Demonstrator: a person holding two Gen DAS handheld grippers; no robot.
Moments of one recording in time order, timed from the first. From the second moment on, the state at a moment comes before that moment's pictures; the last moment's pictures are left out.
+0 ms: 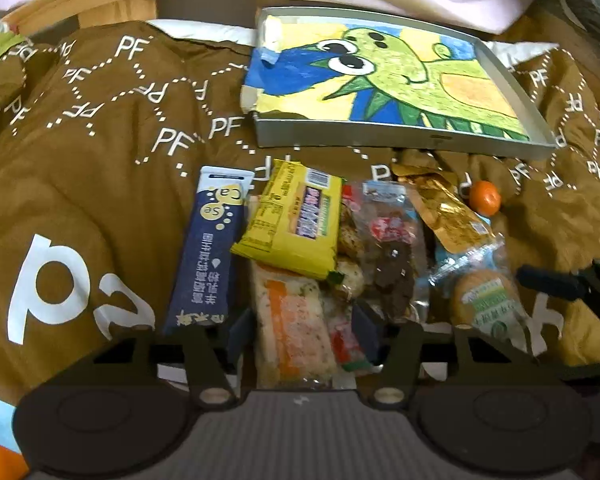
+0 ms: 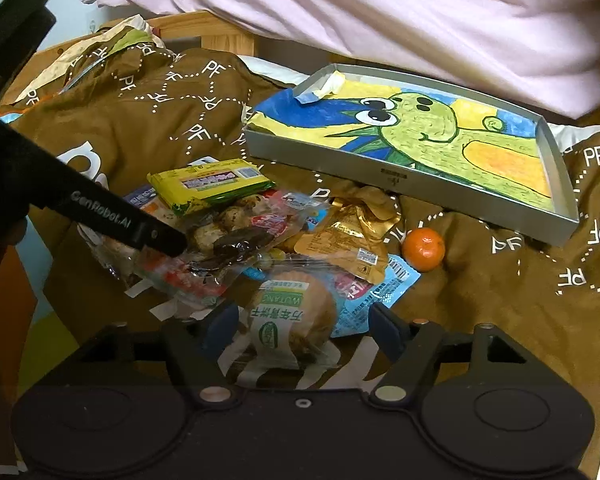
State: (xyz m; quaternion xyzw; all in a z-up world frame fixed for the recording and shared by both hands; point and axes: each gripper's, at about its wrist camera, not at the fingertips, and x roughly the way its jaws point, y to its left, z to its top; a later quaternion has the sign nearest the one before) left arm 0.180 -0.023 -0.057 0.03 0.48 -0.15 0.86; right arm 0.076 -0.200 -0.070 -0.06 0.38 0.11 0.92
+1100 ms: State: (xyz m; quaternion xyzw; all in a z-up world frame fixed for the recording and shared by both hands) left arm 0.134 0.004 -0.040 -0.16 0.55 -0.16 0.80; right arm 0.035 -0.189 -0.034 -0.13 0.30 0.10 0.94
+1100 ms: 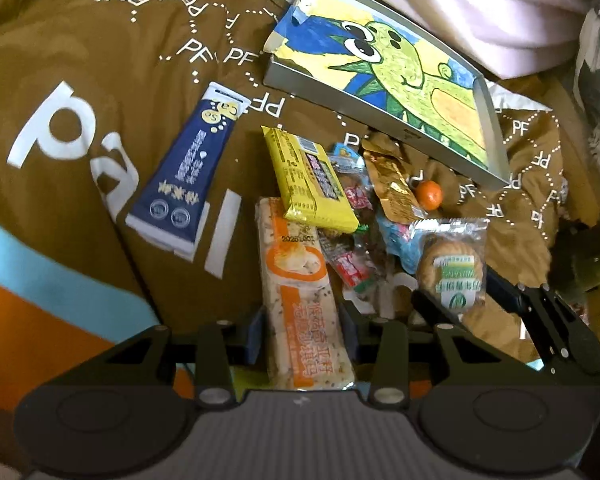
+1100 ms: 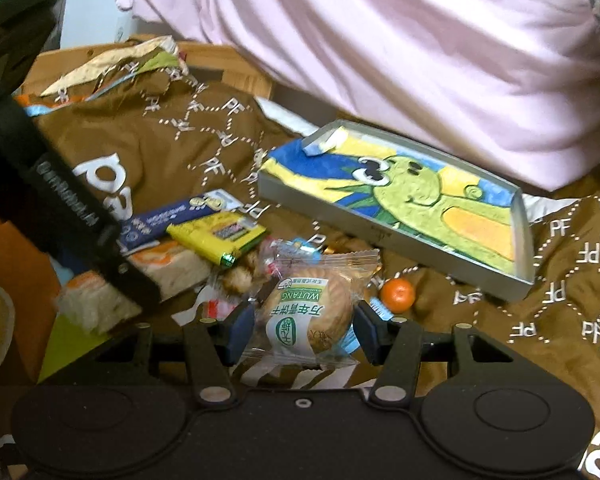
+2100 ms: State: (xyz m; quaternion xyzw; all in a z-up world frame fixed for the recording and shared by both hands) left arm 0.142 -0.091 0.045 -0.14 0.41 -0.18 0.88; right arm 0.040 -0.299 0.031 0.03 0.18 -0.01 0.98
